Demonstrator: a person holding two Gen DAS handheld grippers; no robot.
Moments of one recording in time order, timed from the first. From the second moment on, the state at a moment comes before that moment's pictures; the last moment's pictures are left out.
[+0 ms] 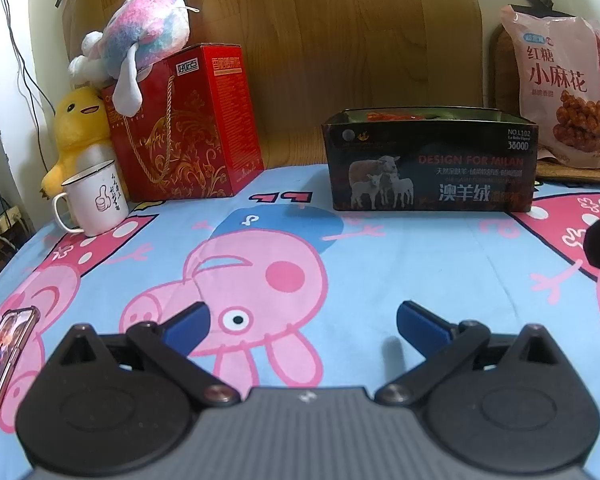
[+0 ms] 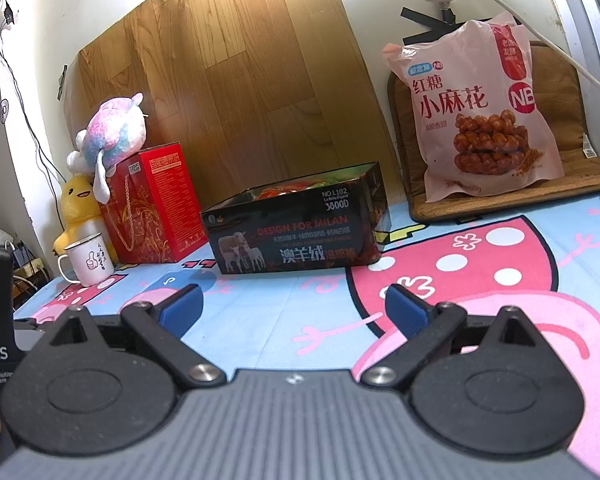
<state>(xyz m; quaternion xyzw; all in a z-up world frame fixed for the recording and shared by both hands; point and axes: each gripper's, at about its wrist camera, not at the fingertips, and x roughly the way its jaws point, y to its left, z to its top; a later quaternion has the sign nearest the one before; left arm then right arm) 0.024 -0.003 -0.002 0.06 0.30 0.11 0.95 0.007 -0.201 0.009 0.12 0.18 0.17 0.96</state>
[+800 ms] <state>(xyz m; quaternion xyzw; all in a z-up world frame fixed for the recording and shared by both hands) 0.023 -0.004 -0.003 0.07 0.30 0.12 0.94 0.007 -0.202 0.009 0.12 0.18 0.17 0.96</state>
